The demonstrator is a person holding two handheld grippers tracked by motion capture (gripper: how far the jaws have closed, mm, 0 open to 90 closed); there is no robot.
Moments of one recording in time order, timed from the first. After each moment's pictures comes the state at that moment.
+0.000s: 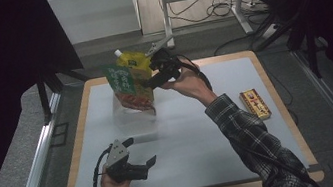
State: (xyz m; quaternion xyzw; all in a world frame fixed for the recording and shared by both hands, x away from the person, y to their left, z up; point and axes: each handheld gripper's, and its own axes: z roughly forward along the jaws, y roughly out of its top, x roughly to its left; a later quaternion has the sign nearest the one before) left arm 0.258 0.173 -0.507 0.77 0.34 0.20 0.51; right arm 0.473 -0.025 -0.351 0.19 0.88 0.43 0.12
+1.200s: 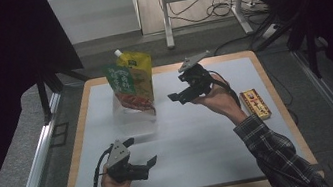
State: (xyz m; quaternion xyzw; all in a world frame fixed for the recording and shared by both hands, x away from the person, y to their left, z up) left arm 0.258 0.171 -0.508 0.77 0.34 0.20 0.50; right arm 0.439 -0.106 -0.386 0.22 0.87 0.43 0.13
